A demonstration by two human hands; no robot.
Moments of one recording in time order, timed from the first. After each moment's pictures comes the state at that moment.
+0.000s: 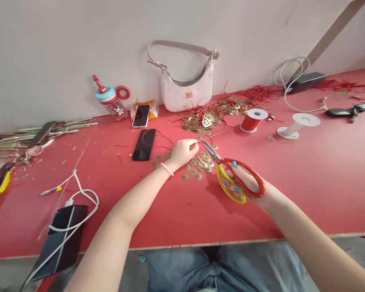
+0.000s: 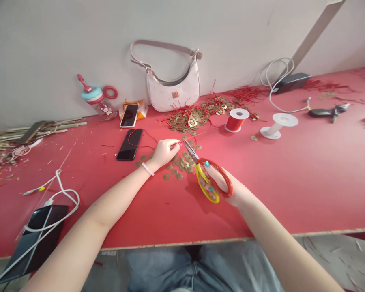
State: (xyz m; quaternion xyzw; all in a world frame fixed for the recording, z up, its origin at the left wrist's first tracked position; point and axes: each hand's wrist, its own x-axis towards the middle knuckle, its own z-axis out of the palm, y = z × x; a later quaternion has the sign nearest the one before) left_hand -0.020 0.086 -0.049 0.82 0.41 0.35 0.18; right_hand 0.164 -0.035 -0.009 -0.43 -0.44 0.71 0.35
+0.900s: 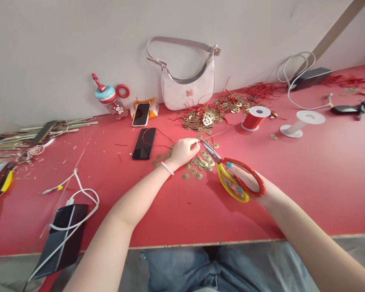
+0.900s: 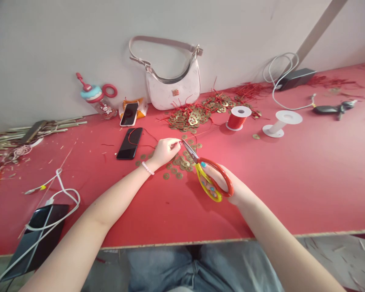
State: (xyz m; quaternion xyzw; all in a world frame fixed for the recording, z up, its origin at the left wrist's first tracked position) left_hand -0.019 0.085 -0.047 0.83 0.41 0.34 0.19; right_hand 0.164 -0.032 -0.013 -0.49 -0.43 0.68 0.33
